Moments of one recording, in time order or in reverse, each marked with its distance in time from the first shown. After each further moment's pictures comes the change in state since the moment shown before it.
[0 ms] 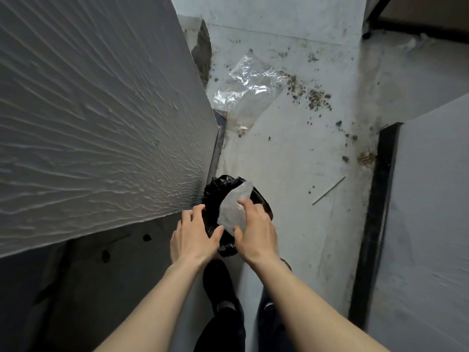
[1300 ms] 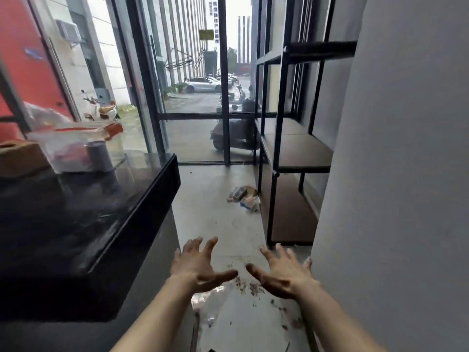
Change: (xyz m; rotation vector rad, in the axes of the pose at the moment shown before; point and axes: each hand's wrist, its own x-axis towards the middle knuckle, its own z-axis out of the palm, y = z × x) left_hand -0.405 0.159 -0.431 0.290 0.310 0.612; right_hand -0.440 -0.173 -0.409 -0.360 0.326 0.001
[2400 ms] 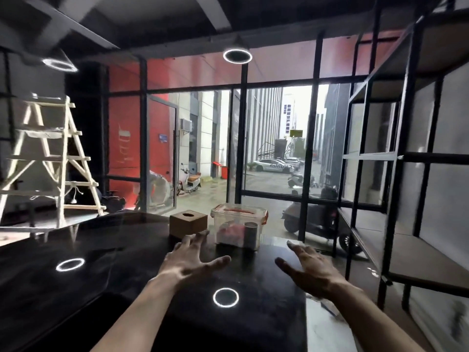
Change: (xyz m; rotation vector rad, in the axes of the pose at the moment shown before) left_hand -0.127 -0.350 -0.243 -0.330 0.471 -0.194; right_hand -0.018 -0.362 -0.104 0.078 0.374 -0.446
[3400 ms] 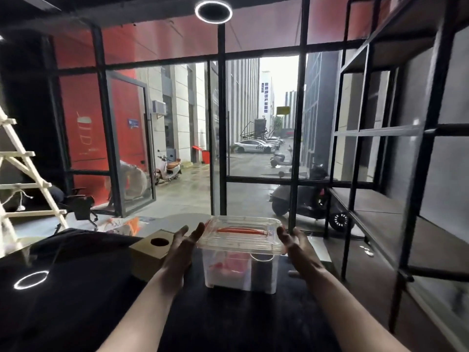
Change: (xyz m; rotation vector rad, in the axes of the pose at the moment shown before) left_hand 0.307 -0.053 0.059 -1.163 -0.051 -0.157; right_hand 0.284 -0.015 0.069 0.977 0.143 0.320
